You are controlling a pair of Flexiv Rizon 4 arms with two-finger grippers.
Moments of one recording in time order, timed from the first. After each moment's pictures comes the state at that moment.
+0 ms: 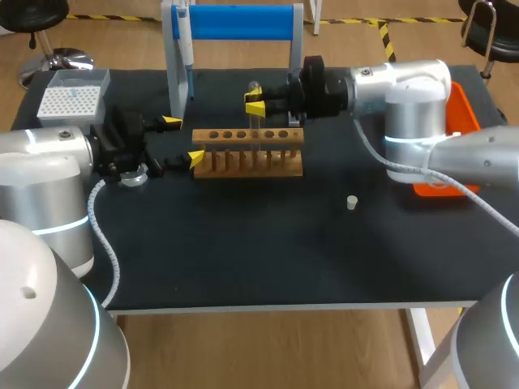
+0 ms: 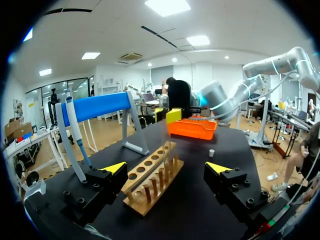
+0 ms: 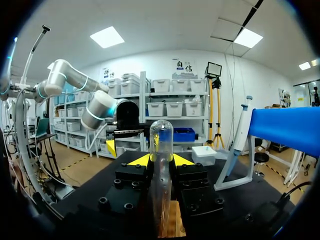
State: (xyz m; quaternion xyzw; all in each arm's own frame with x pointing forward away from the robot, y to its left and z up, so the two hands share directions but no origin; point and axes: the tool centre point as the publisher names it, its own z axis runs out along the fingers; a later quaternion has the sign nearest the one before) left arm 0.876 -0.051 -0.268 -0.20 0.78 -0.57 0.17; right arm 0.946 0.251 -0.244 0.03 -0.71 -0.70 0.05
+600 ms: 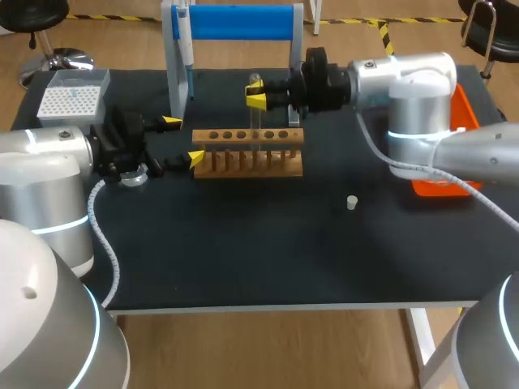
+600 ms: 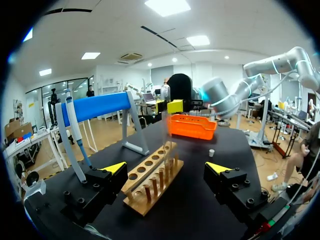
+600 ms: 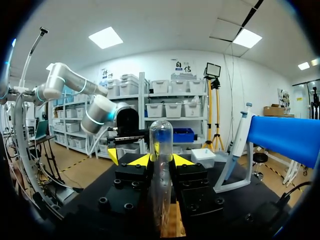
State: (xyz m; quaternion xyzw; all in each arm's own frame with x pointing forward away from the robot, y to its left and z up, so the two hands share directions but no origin) left arm 0.876 -0.051 -0.268 -0.20 0.78 -0.57 0.17; right arm 0.944 0.249 -0.224 0.03 -0.71 -0.70 0.04
